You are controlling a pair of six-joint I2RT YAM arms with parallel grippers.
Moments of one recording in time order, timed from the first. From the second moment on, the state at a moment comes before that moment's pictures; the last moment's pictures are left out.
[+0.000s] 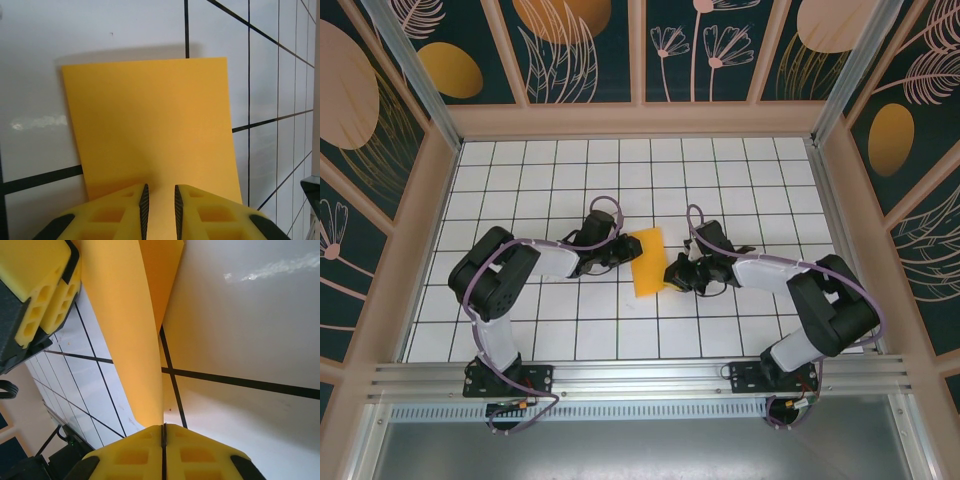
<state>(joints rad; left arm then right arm) -0.61 1.86 0.82 0.31 0.35 -0.91 0.57 1.51 0.64 -0.13 -0.58 0.96</state>
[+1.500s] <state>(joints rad) -0.61 1.90 0.91 0.17 0.20 -0.87 0.59 1.75 0.81 0.02 -0.57 1.07</state>
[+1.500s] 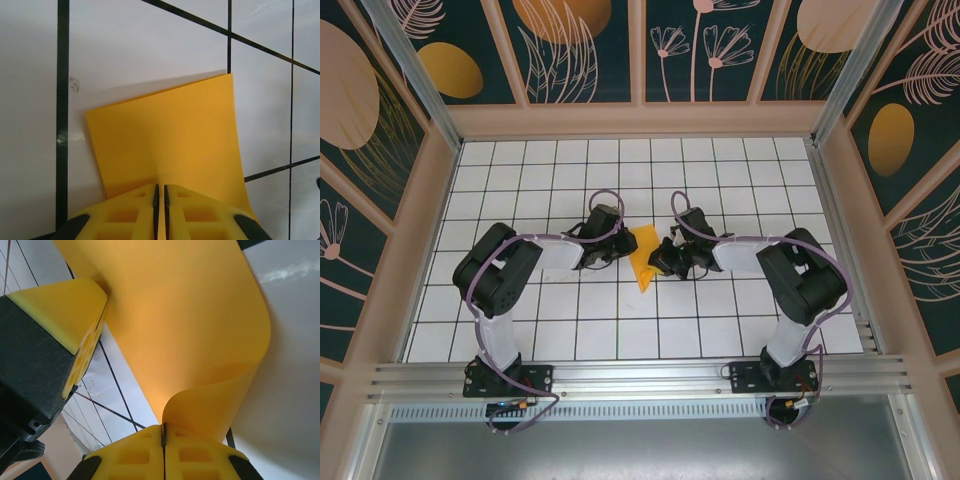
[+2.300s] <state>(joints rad) -0.61 1.90 0.91 0.17 0.20 -0.87 0.60 1.80 0.83 0.04 -0.57 1.06</state>
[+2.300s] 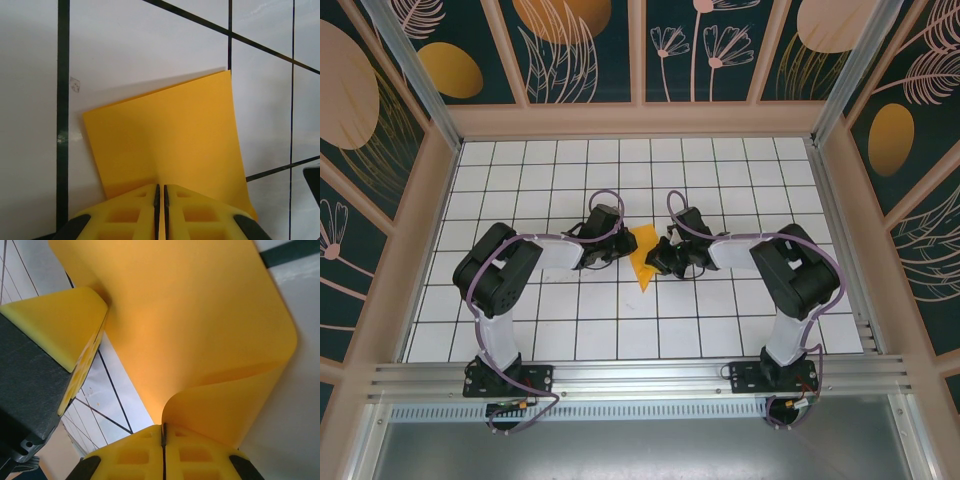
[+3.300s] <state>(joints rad) -0.61 1.90 0.91 0.17 0.20 -0.87 0.60 1.83 0.86 0.04 -0.57 1.03</state>
